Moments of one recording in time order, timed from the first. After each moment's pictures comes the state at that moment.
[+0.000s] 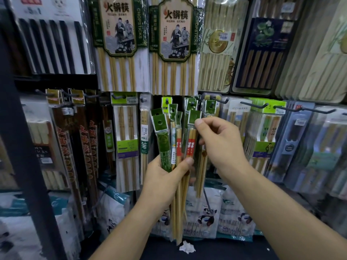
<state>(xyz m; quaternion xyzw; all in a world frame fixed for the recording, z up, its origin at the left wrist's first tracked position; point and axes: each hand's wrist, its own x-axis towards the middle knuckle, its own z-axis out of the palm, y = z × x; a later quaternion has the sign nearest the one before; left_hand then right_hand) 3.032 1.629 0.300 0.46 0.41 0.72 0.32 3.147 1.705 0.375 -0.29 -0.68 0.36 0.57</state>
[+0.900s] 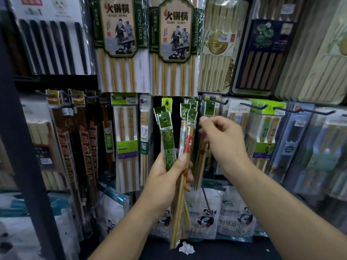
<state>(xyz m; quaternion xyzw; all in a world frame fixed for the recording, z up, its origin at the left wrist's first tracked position) 3.029 1.633 0.296 0.47 0.37 0.70 0.38 3.150 1.717 0.377 -0.32 -0.66 0.36 0.58</state>
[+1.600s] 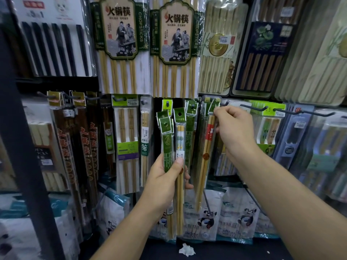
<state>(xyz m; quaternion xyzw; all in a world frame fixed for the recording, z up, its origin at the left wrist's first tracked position) 3.027 1.632 0.295 0.44 0.41 0.71 0.37 3.152 1.743 0.403 -0.35 -0.60 0.37 0.62</state>
